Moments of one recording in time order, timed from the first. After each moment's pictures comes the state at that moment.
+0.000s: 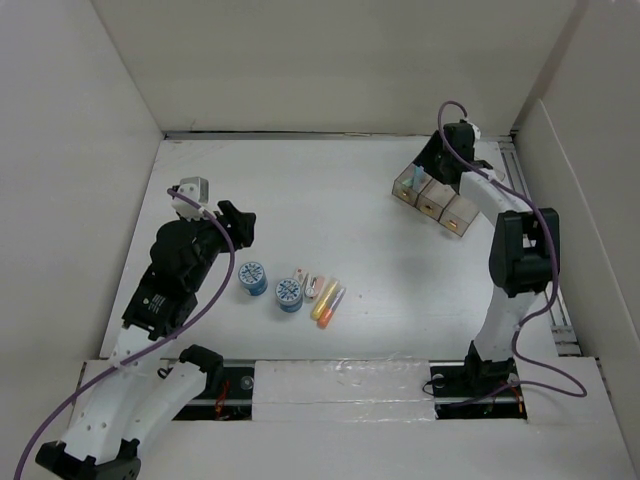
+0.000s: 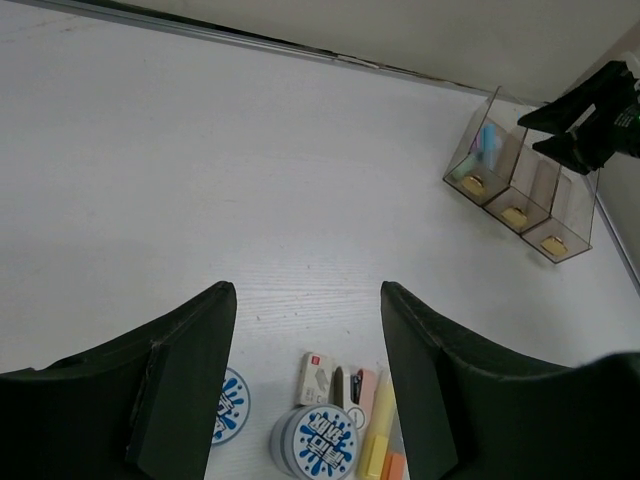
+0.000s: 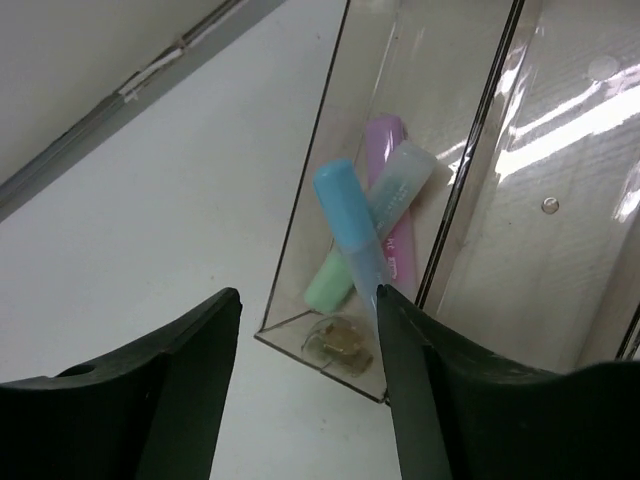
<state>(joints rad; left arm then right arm) -0.40 0.67 0.86 -0.39 -0.13 -0.40 0.10 1.94 1.51 -0.17 0.10 0.65</state>
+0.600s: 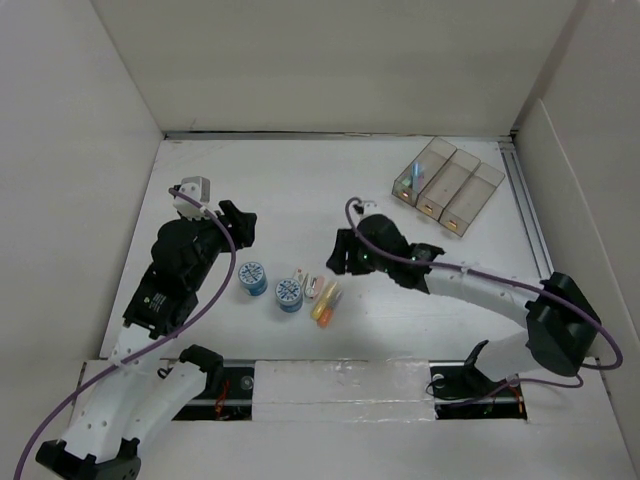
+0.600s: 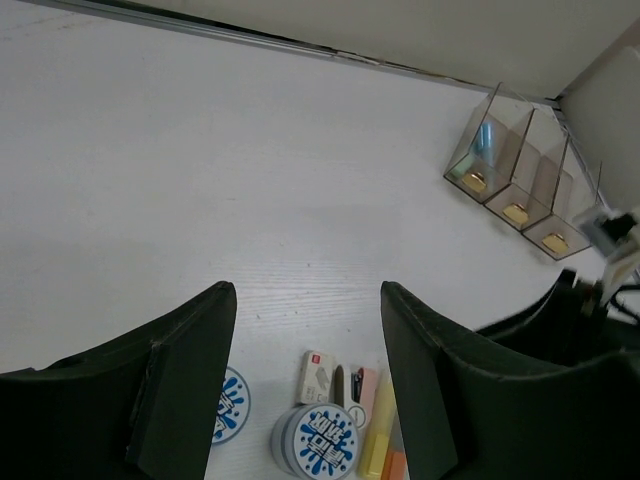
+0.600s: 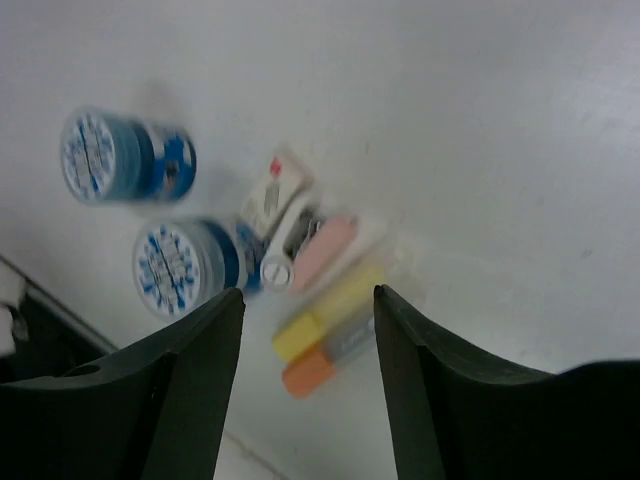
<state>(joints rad) -0.40 0.67 0.86 -0.39 -0.13 -0.40 0.78 1.42 0.95 -0.12 0.07 0.67</state>
